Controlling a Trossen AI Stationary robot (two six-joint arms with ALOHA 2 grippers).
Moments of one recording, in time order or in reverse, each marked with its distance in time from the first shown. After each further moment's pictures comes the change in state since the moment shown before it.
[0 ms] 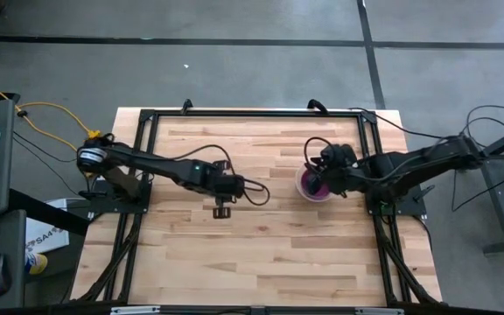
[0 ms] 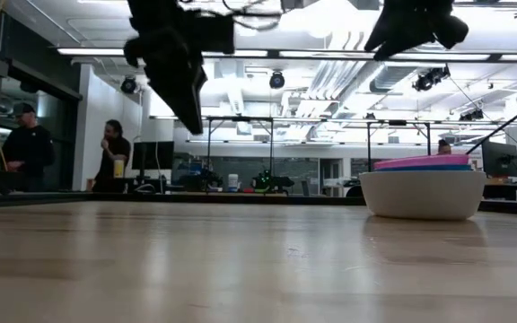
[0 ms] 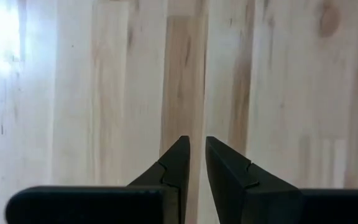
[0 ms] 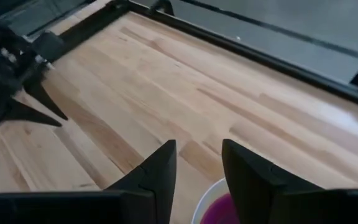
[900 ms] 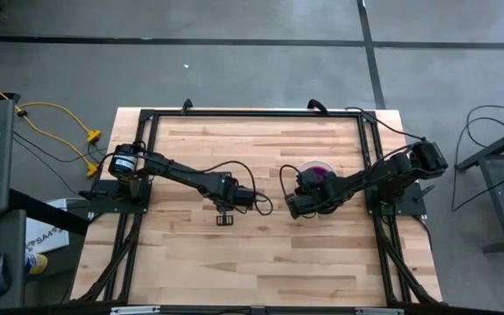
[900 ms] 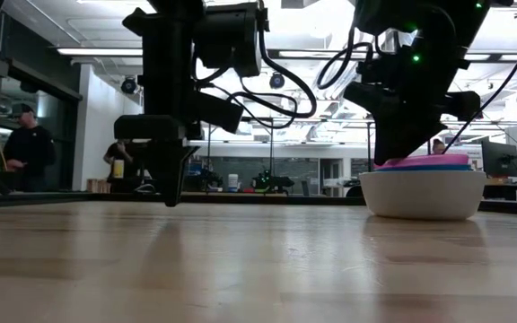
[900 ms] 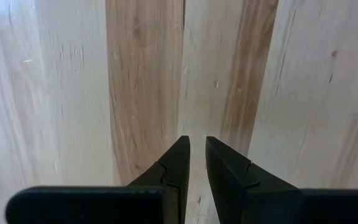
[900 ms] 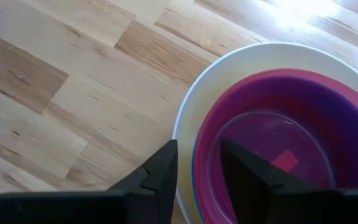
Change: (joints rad) left arm -0.002 0.259 0.036 -0.072 0.061 -0.083; right arm -0.002 0.465 -0.040 -0.068 -0.133 0.377
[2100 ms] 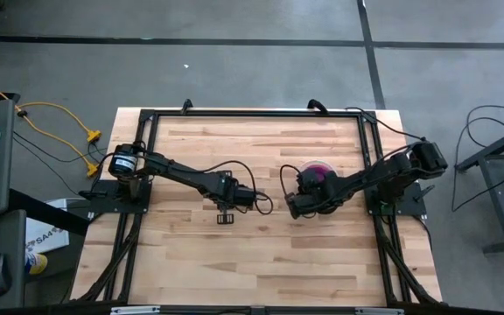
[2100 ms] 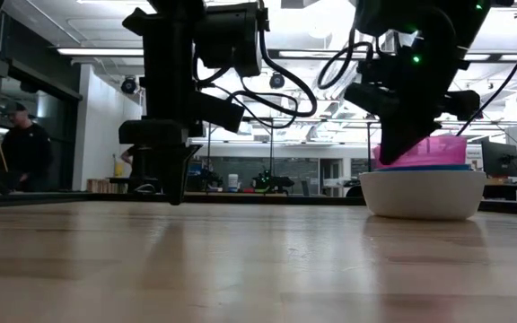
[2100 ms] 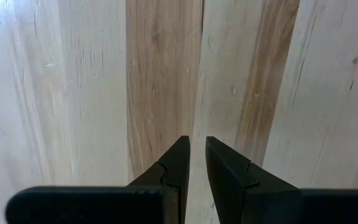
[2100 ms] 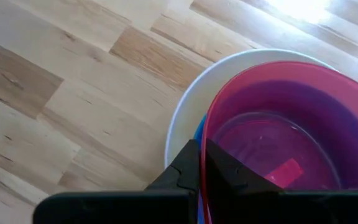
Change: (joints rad) left arm 0.000 0.000 0.000 0.005 -0.047 0.003; right arm -0.001 0.000 0.001 -0.009 0.021 -0.008
